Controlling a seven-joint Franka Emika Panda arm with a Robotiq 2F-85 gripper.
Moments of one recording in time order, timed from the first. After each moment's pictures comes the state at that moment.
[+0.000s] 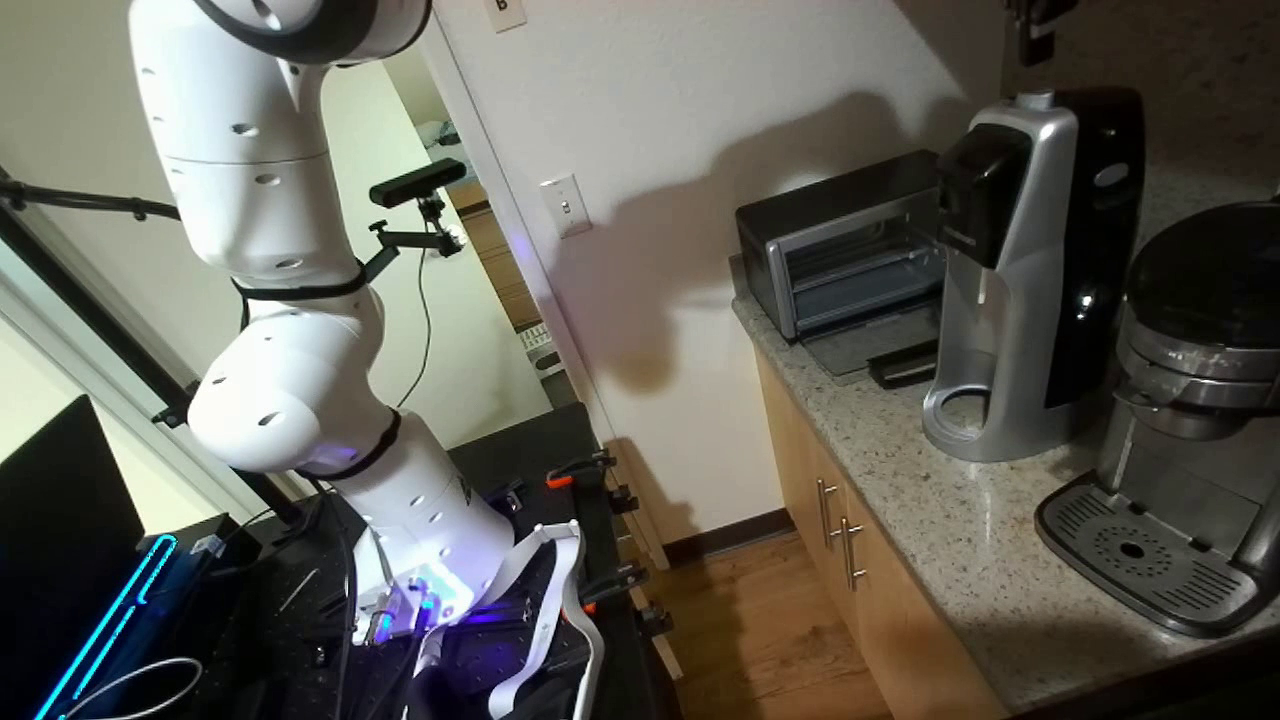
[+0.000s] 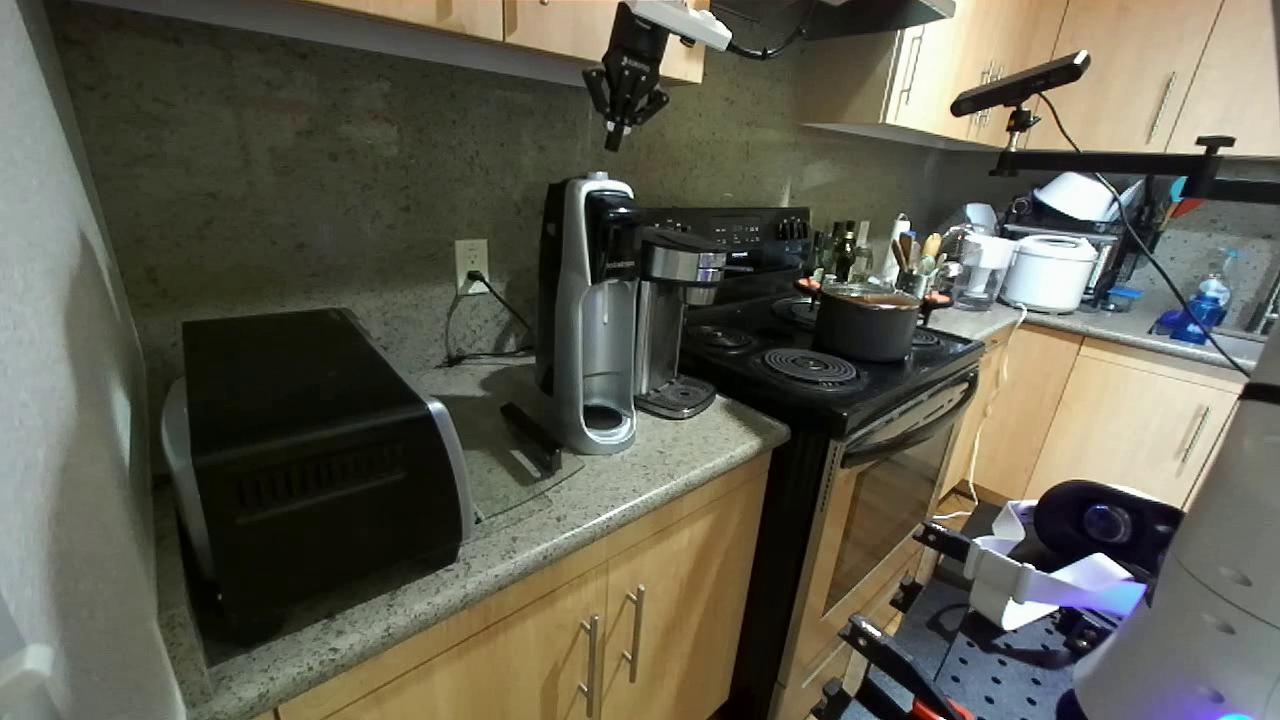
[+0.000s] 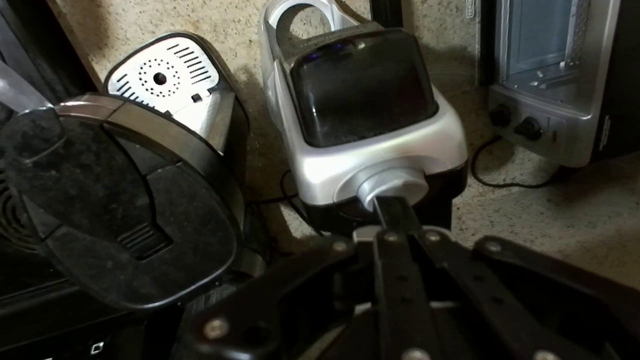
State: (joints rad) arm -0.08 0.37 -0.08 -1.30 0.14 1.90 0.16
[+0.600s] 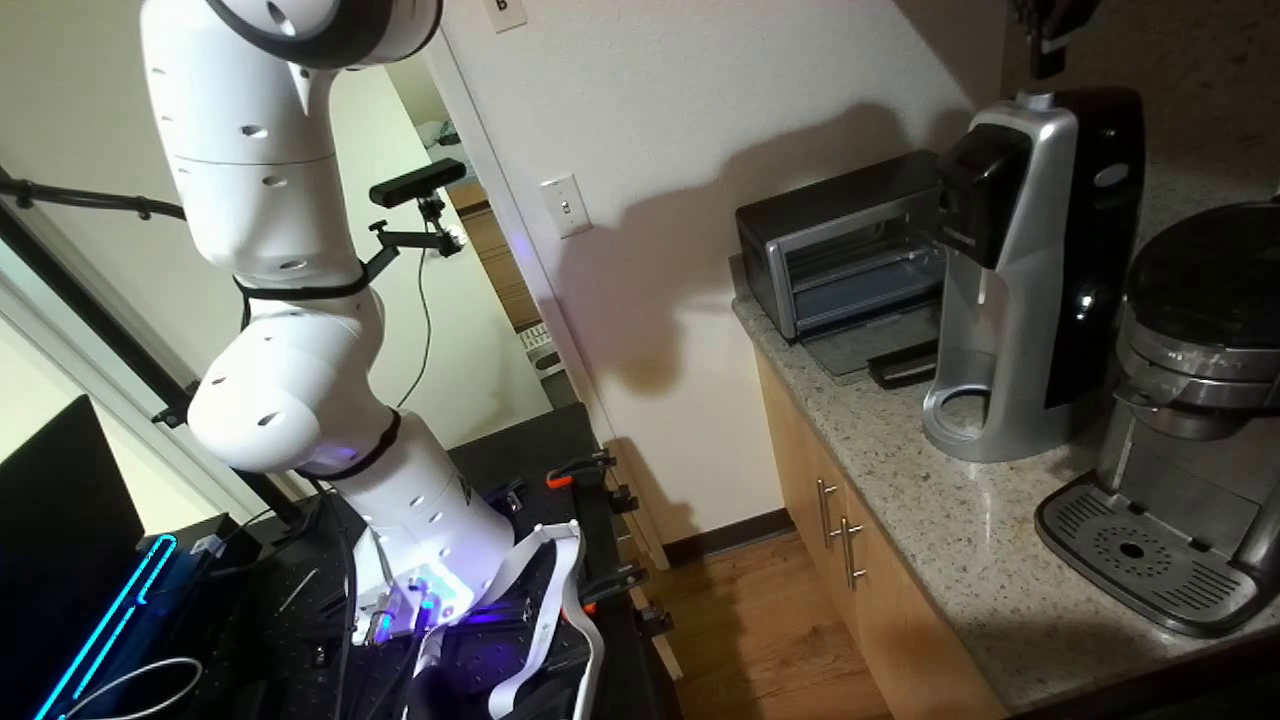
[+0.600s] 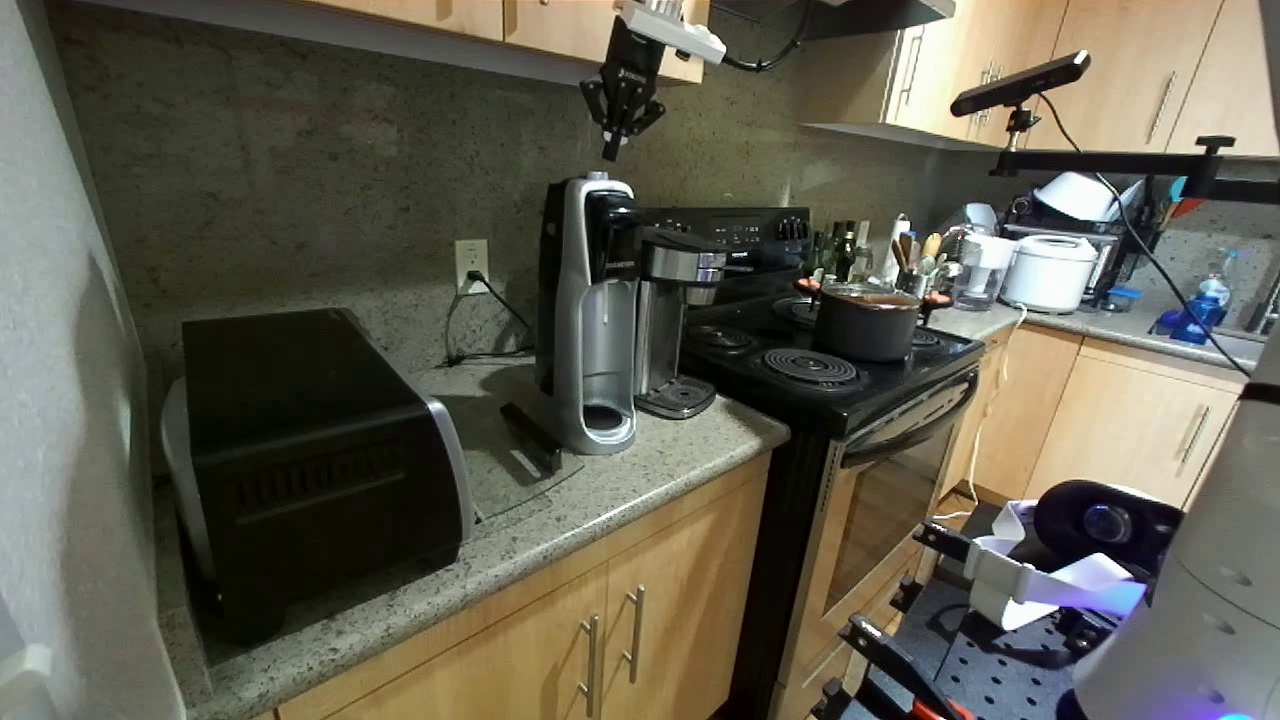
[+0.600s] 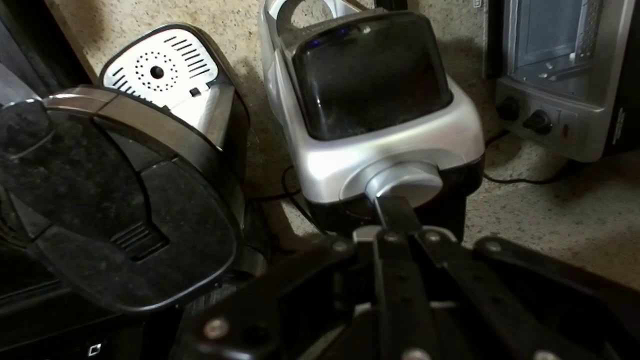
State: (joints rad) arm -0.08 0.40 -0.08 -1.30 0.14 1.93 0.16
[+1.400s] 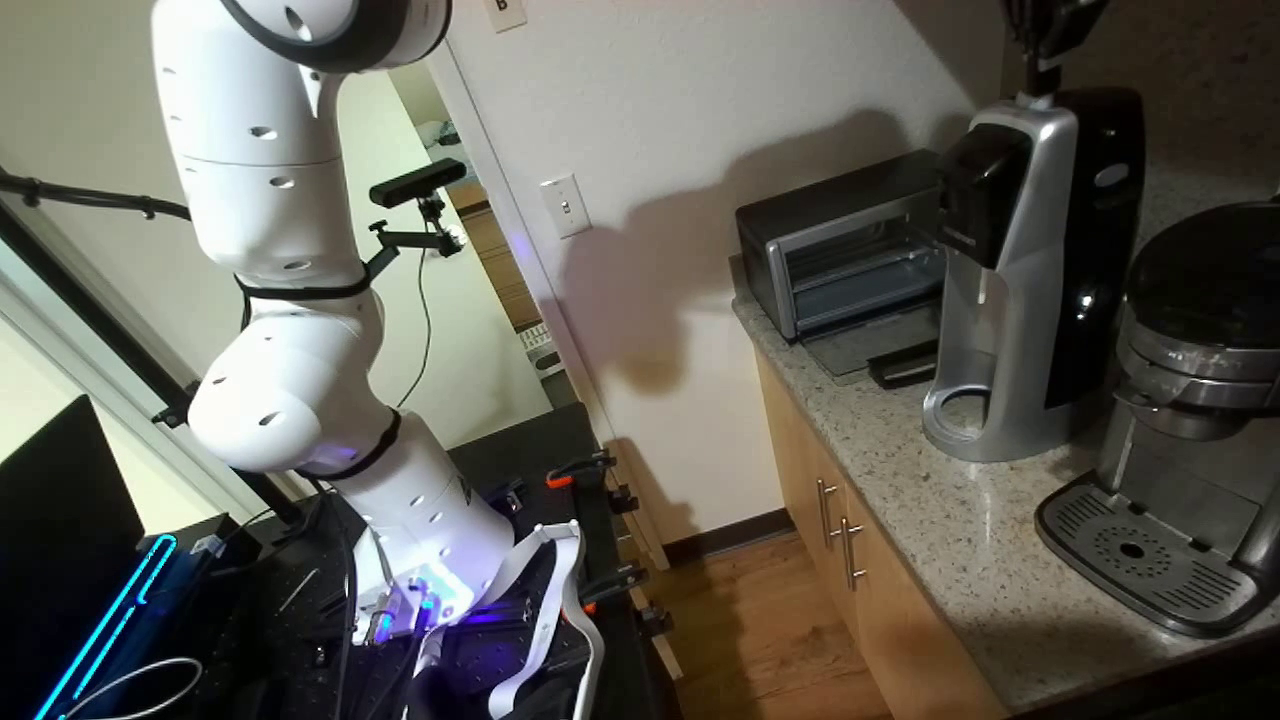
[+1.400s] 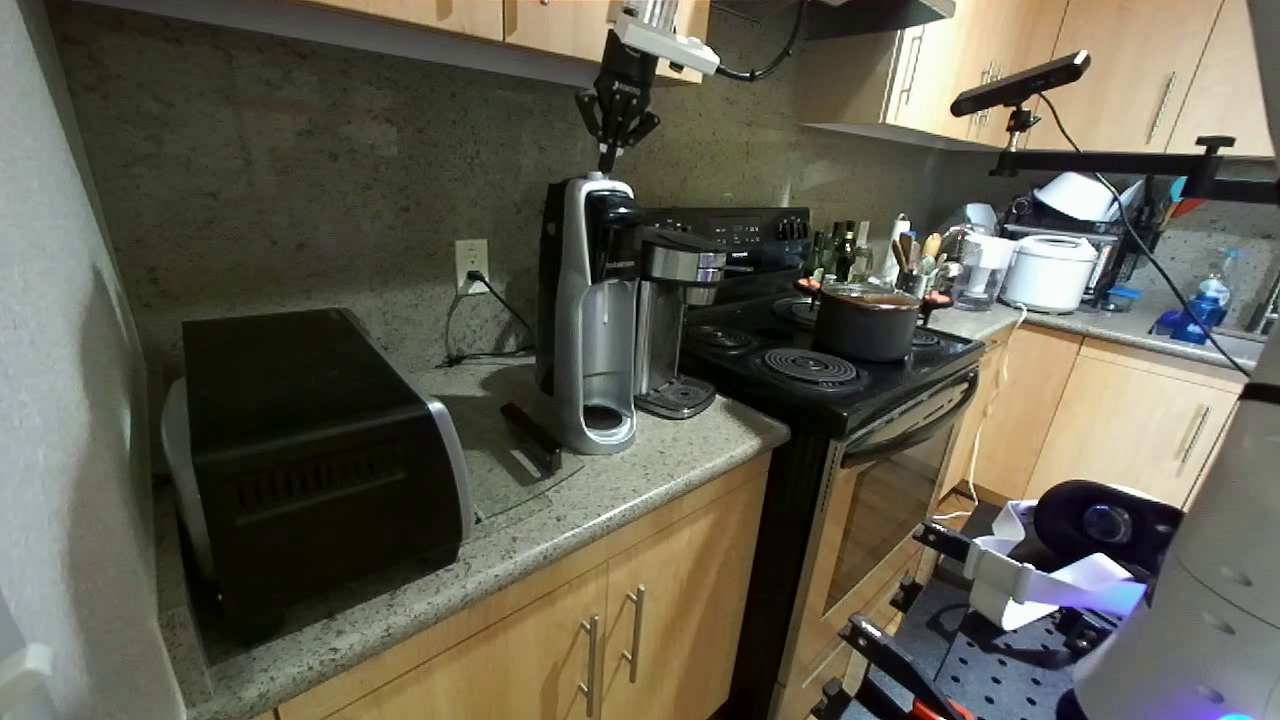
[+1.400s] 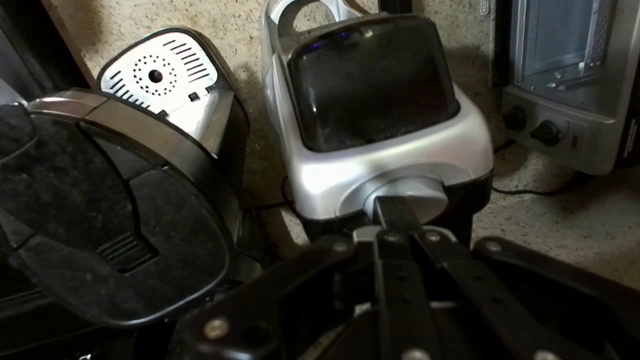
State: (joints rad) arm -0.07 0.42 -0.07 -1.30 0.13 1.94 0.16
